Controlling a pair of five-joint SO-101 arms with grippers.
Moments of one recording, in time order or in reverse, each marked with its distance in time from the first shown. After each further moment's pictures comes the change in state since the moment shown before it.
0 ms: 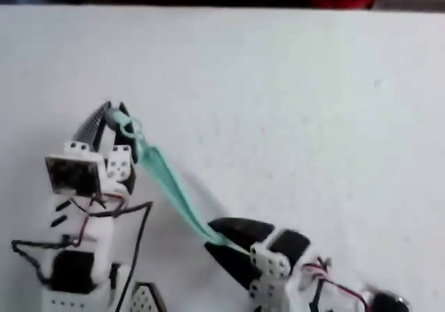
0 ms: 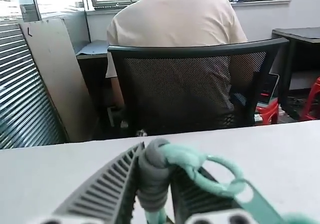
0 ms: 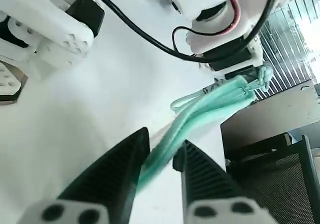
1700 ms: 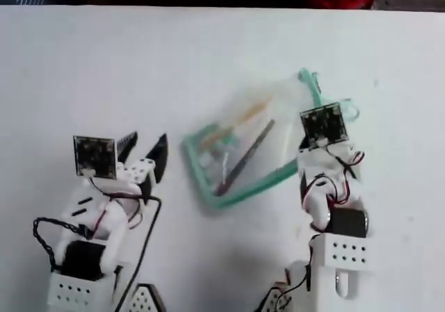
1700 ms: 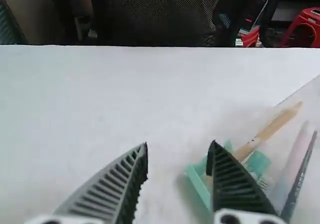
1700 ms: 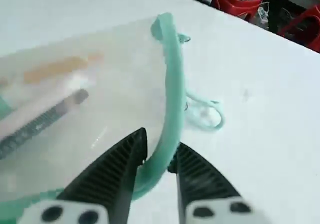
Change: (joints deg) left arm 6.8 0.9 9.1 9.0 7.9; right arm 70.7 40.8 16.6 -45.5 -26.9
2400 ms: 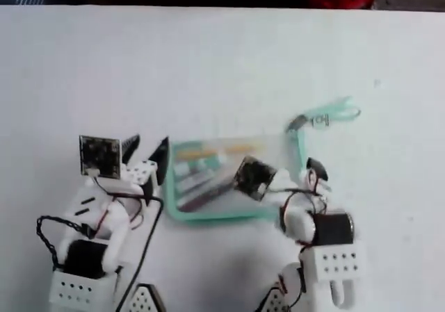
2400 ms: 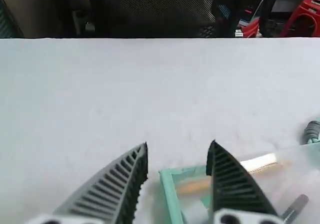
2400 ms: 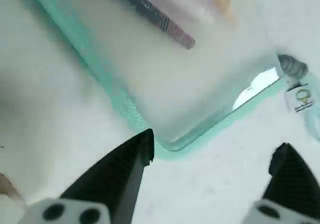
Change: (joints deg) left arm 0.4 0.0 1.8 -0.4 -0.5; right arm -12.7 -8.8 -1.0 36.5 31.6
